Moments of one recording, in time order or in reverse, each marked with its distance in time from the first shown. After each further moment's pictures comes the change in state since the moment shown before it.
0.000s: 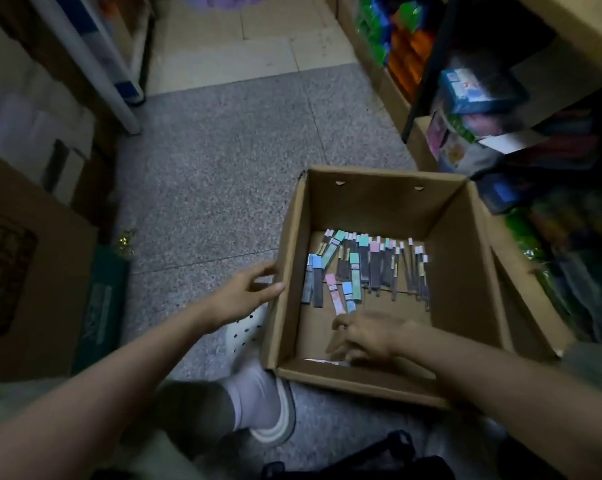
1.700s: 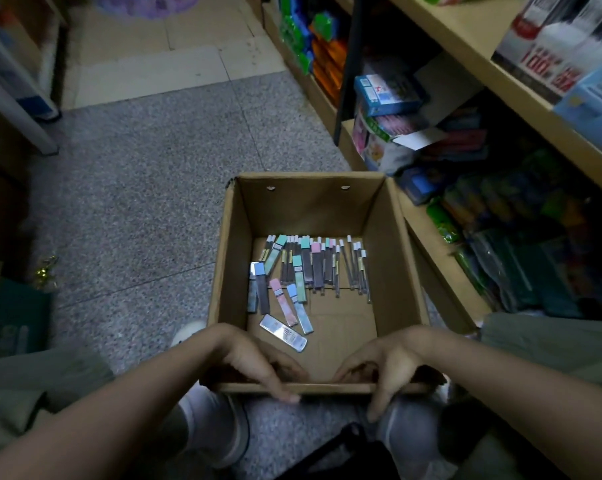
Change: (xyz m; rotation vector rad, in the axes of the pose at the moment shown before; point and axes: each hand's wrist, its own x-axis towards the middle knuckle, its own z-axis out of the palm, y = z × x) left_hand 0.022 0.041 0.098 0.469 -1.082 -0.107; right_hand -0.122 -0.002 0.000 0.501 -0.372 0.276
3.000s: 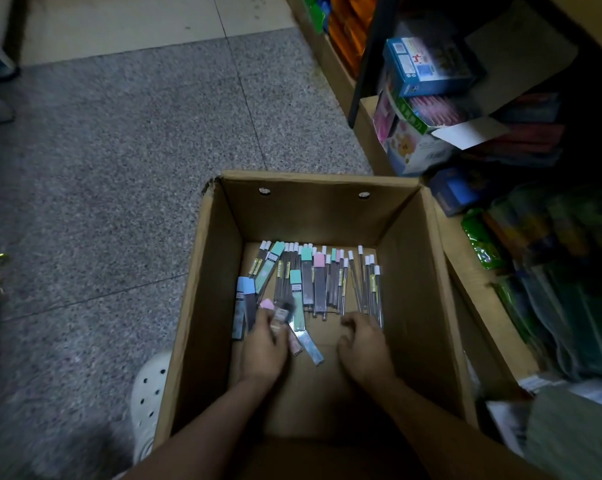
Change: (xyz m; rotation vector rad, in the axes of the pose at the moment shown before) left_hand 0.138 -0.040 -0.048 -0.520 1.391 -0.143; right_hand 0.155 0.061 -0.034 0.520 1.114 0.248
